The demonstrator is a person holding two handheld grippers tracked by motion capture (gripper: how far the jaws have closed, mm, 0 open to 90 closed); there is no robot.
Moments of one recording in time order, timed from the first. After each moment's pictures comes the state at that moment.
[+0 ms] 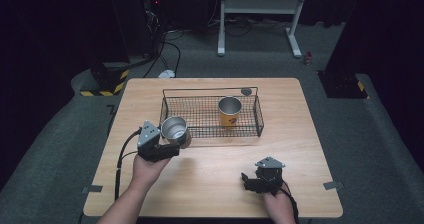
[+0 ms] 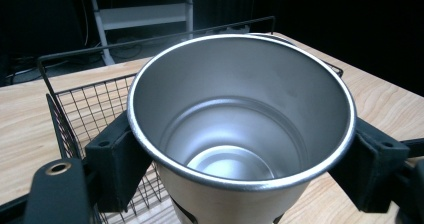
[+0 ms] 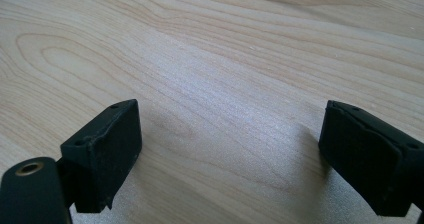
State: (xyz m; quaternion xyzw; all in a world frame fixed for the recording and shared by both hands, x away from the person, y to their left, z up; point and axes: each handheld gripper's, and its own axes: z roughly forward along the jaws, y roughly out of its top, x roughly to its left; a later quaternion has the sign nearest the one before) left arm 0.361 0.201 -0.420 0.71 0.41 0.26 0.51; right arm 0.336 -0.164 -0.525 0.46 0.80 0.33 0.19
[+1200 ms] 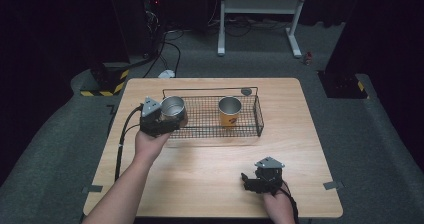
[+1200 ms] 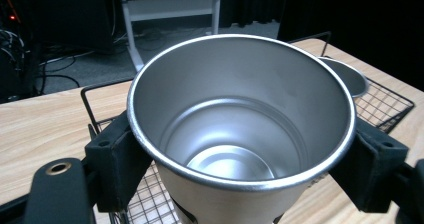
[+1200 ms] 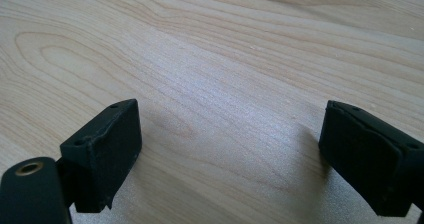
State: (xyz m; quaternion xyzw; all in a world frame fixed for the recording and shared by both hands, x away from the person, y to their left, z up) left arm 0.426 0.206 -0.403 0.70 0.46 0.27 0.48; right arm 0.336 -0.164 -0.526 0.46 0.80 0.32 0.19
